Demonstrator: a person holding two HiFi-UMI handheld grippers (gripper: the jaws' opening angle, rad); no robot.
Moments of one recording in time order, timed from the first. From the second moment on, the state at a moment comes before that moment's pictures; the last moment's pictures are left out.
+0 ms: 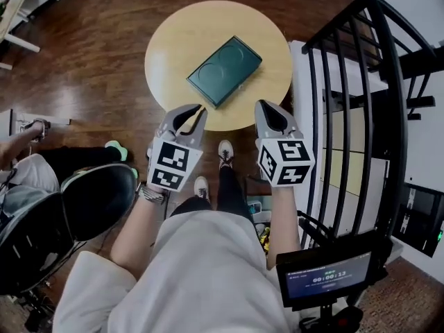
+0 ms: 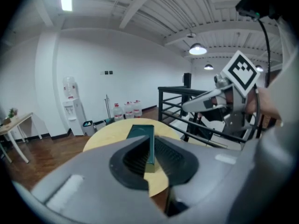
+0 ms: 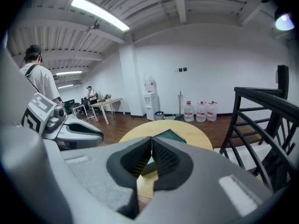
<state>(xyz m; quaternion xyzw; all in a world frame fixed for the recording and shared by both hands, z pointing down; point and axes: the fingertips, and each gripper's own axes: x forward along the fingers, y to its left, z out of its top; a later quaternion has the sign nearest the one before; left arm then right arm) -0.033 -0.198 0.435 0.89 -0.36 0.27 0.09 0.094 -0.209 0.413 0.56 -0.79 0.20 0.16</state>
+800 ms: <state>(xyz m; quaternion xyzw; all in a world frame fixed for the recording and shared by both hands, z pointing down) -0.080 -0.108 0.306 0.90 -0.43 0.12 -0.02 0.078 -0.089 0.311 0.57 -0.81 0.15 0.06</state>
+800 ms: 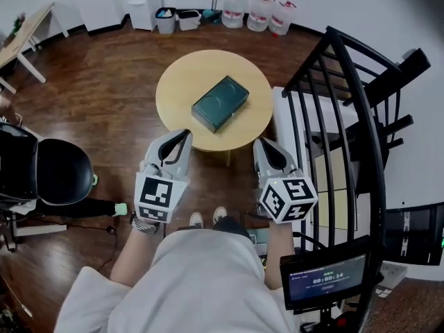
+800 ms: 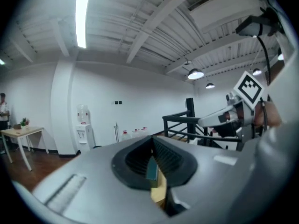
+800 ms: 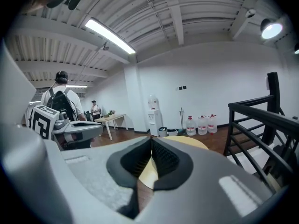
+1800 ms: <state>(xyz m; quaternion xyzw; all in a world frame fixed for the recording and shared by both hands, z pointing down) -0.051 -0.107 0.280 0.91 -0.40 0.08 -0.06 0.085 -0.088 0.274 0.55 -0.83 0.06 0.03</state>
